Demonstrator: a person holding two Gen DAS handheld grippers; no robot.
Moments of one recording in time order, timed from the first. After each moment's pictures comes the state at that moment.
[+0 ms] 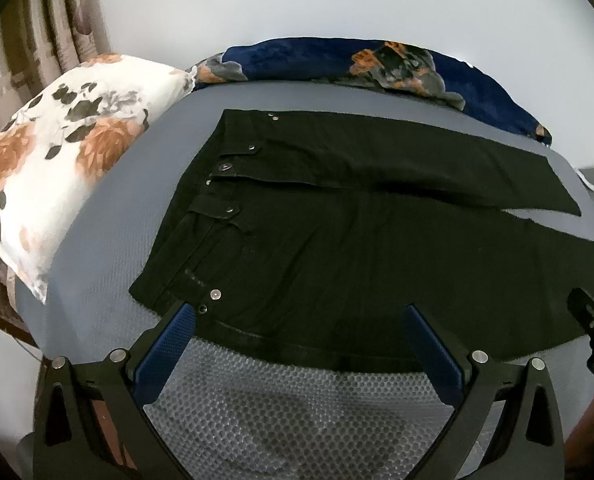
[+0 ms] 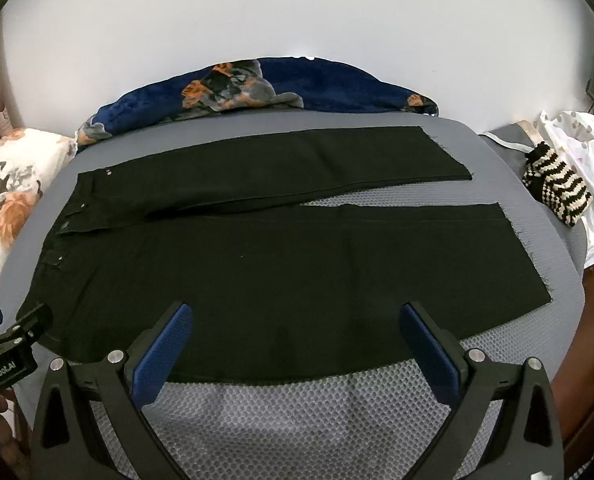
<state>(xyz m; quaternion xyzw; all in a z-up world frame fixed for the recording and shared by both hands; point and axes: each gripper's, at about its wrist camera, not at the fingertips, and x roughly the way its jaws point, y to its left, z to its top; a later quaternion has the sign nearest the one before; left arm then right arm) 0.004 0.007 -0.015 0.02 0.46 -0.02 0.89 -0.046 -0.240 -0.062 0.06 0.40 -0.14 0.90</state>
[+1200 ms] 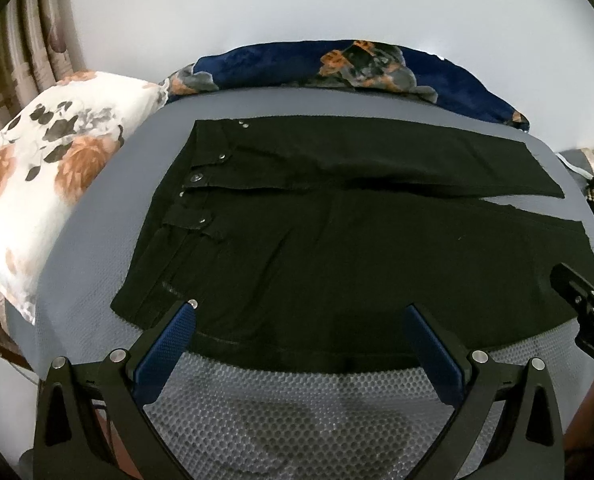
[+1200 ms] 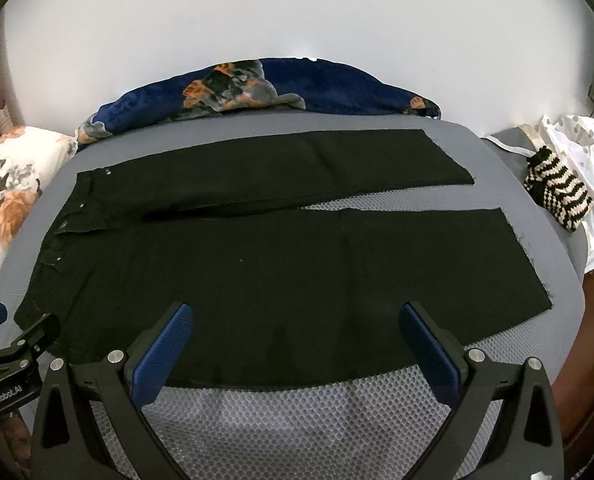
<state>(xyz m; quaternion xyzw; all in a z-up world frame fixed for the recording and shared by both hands) 0.001 -0.009 -0.015 0.04 0.45 -0.06 0.89 -0.042 -0.241 -0.062 0.05 0.40 -0.14 0.91</state>
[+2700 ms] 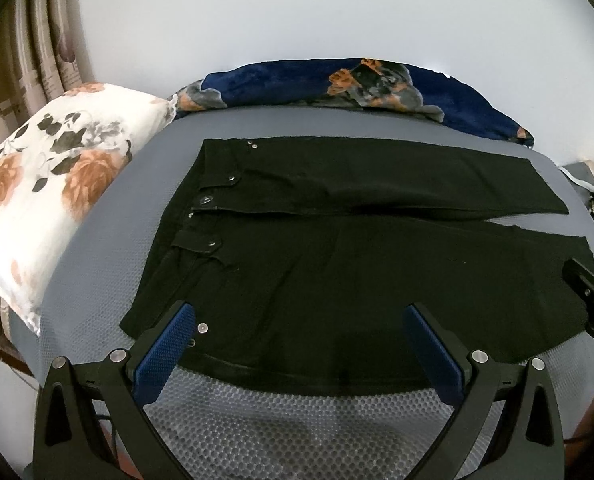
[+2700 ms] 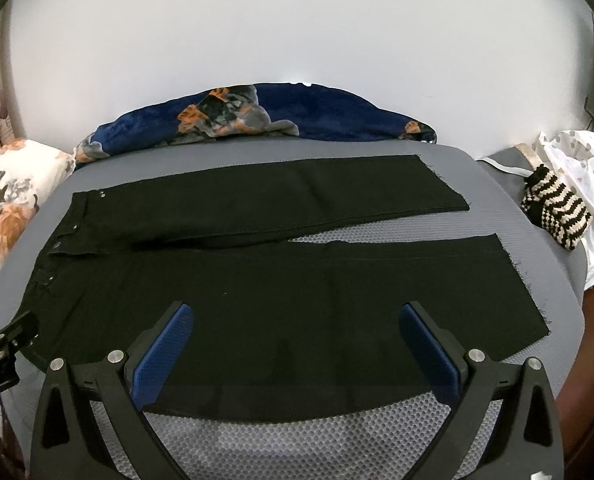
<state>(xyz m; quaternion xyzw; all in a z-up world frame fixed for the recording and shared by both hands) 0.010 -0.004 -0.006 0.04 0.42 -0.05 0.90 -0.037 -0.261 -0.058 0.04 0.36 -0.14 0.92</state>
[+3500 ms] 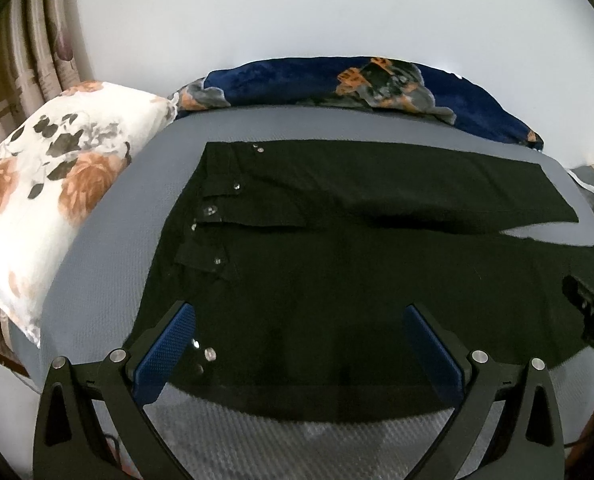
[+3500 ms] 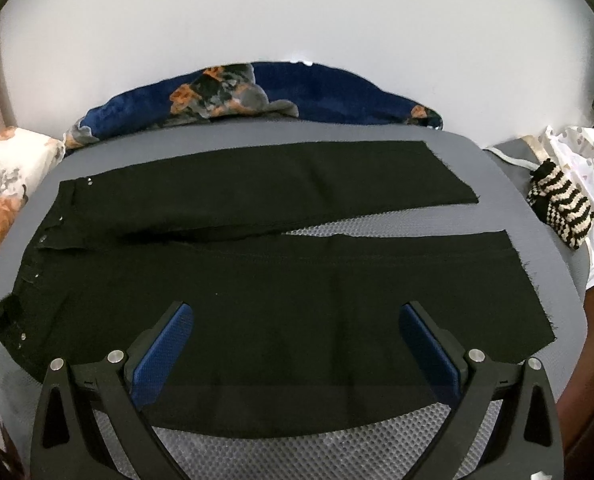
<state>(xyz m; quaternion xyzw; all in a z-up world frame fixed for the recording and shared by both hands) 0.038 0.008 -0.005 0.03 0.43 -0.05 0.90 -0.003 -0.268 -0.072 0.04 0.40 -0.14 0.90</state>
